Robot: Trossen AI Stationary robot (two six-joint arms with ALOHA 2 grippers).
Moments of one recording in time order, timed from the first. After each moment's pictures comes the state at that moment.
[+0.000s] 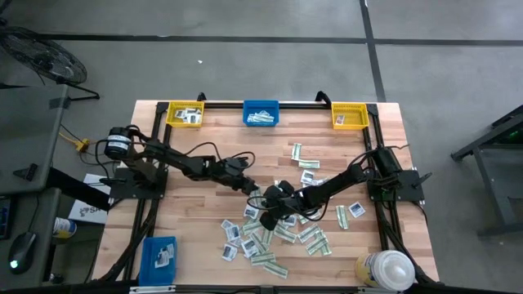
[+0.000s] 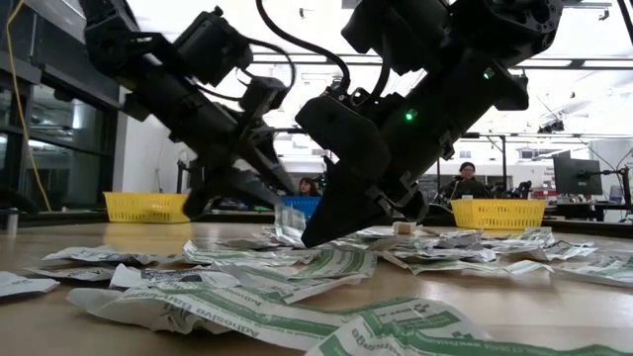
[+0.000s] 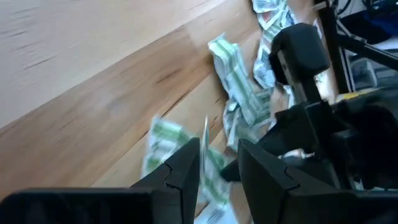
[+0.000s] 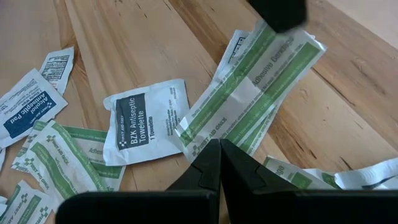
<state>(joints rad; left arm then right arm) -0.01 1.68 0.66 0.40 0.08 -1.09 0.29 2.04 1.05 0.14 0.36 0.75</state>
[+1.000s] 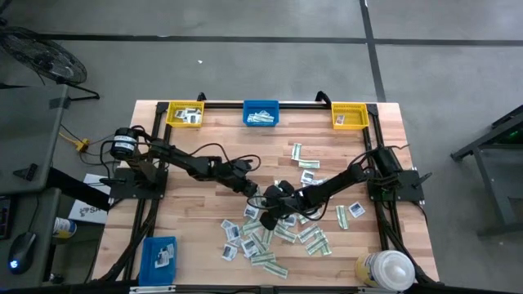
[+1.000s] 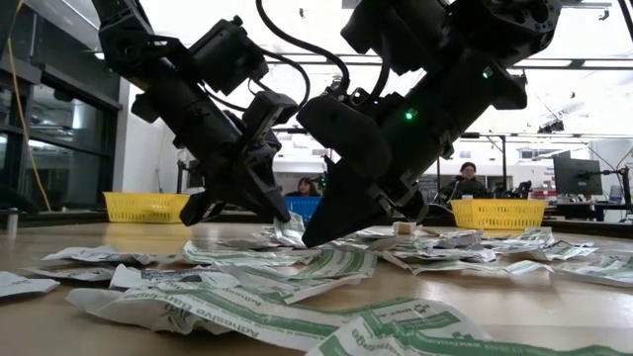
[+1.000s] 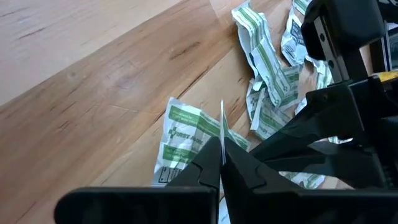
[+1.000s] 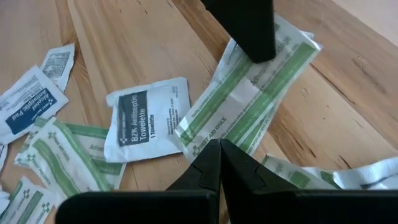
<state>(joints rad) -0.01 1.72 0.72 0.28 0.12 -1.06 0.29 2.02 1.05 0.13 0.34 0.75</state>
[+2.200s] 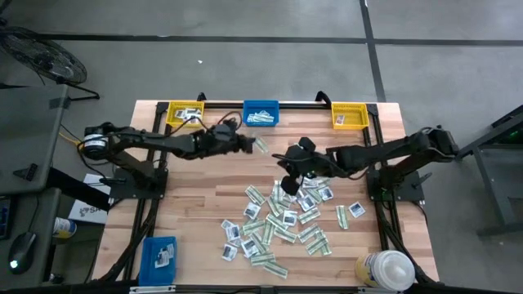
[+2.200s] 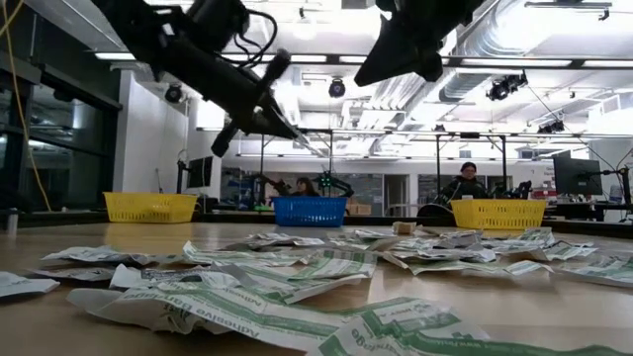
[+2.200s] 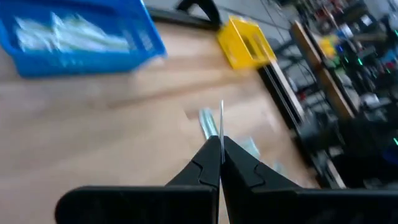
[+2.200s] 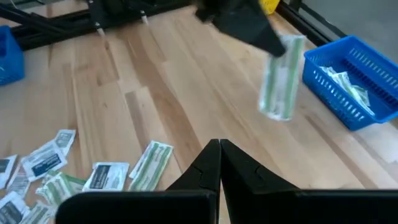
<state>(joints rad) 0.24 1.45 0.75 0.29 -0.25 -0.95 0.11 1.43 1.05 -0.28 0.38 0.38</state>
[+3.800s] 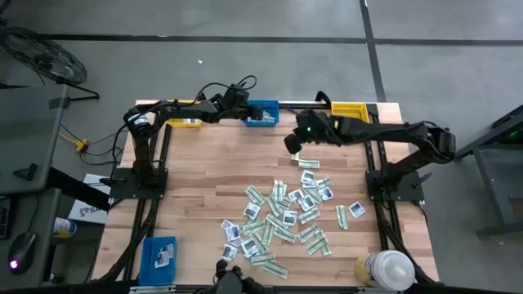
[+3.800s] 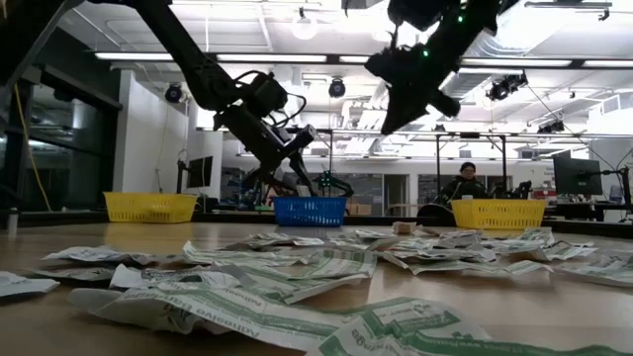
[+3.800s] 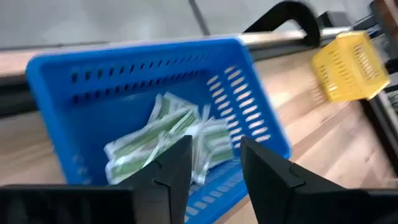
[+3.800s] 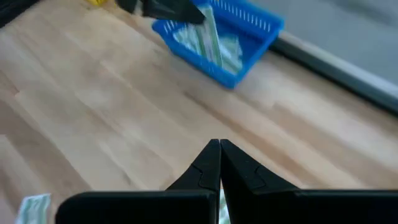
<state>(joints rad) 0.64 1.88 1.14 0.11 0.07 -0.68 -0.30 1.43 1.05 -0.44 0.28 0.52</state>
